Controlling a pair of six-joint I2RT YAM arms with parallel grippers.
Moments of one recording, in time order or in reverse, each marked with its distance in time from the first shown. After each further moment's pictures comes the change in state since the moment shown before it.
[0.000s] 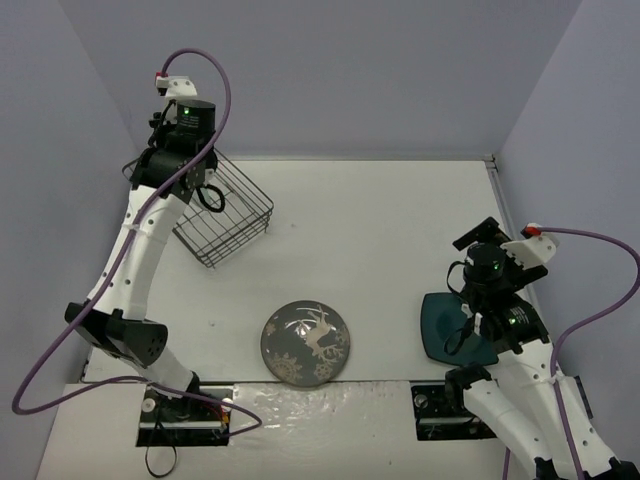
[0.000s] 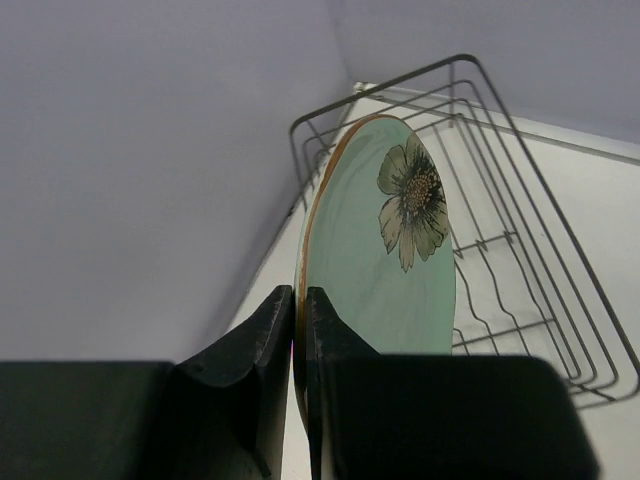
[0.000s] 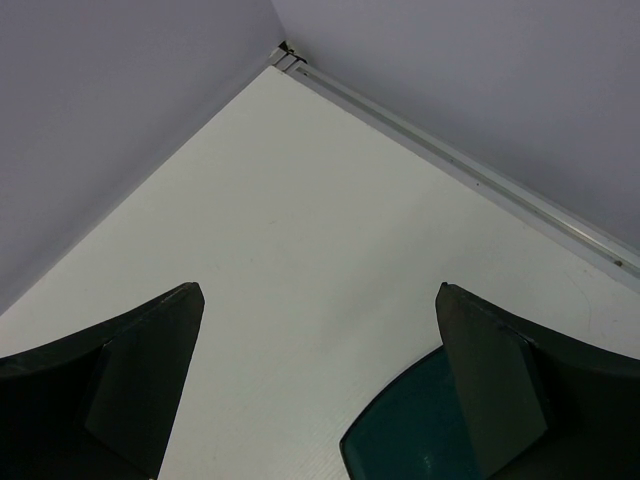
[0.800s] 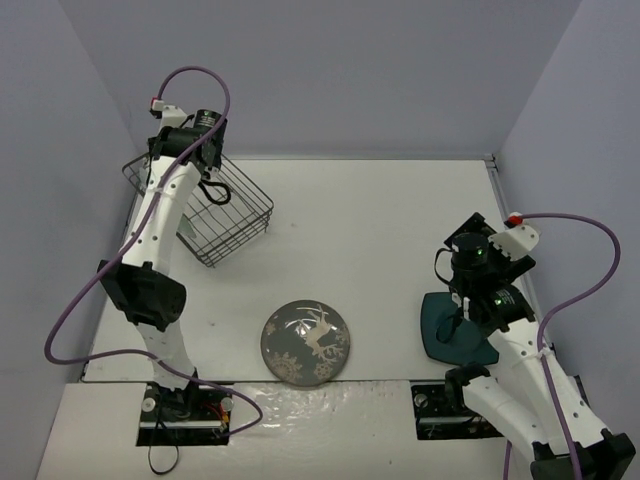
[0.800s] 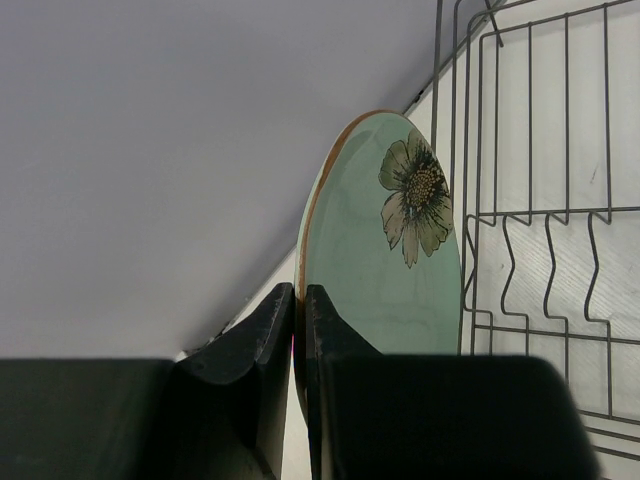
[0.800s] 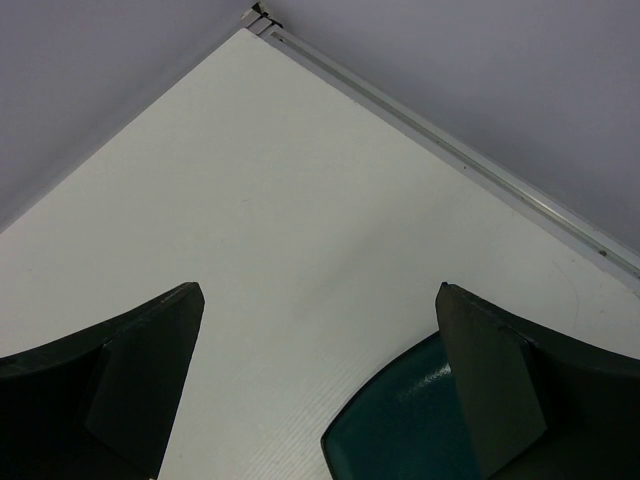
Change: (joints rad) left arm 0.097 0.292 0.215 -0.543 -0.197 -0.402; right arm 0.000 0.115 -0.004 0.008 0.008 0.001
